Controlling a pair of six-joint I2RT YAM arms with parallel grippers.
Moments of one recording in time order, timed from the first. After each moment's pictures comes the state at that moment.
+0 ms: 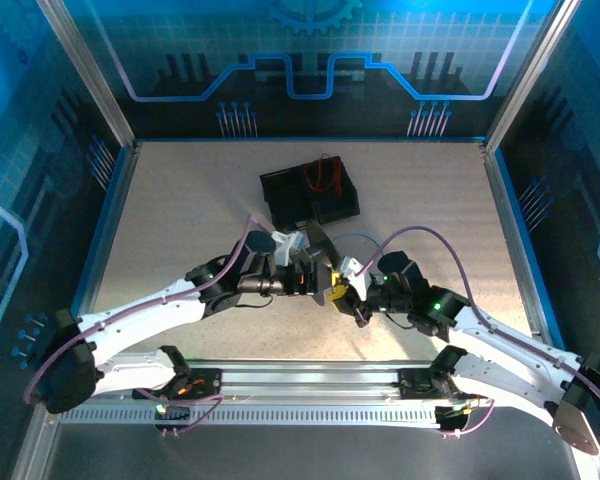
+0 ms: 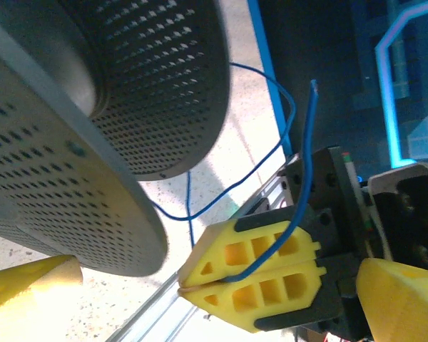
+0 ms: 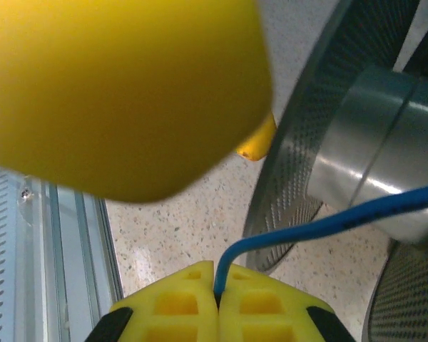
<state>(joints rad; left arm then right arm) -0.82 1.20 0.76 -0.09 0.42 -0.95 0.77 0.88 0.52 -0.24 -0.40 -0.03</state>
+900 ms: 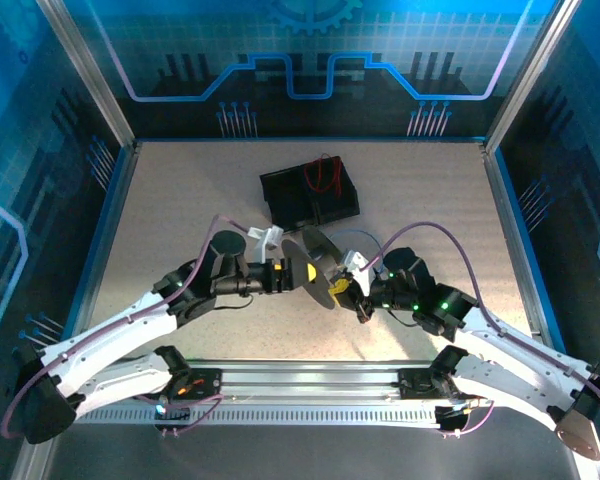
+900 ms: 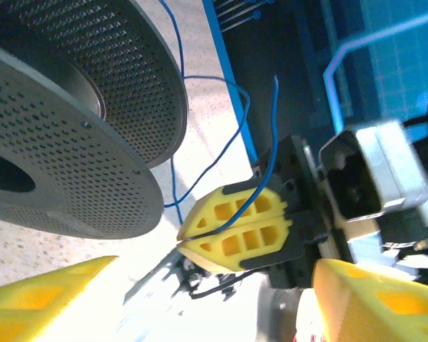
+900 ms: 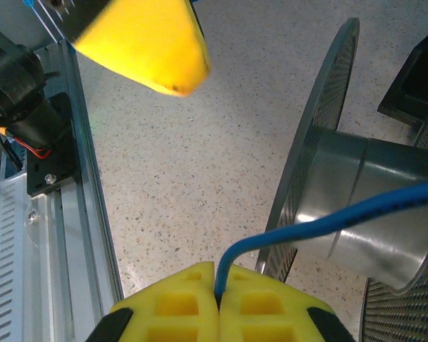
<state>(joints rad) -0.75 0.98 0.75 -0.19 0.45 -0.97 0.77 0.84 0.57 -0.28 -0.38 -0.04</state>
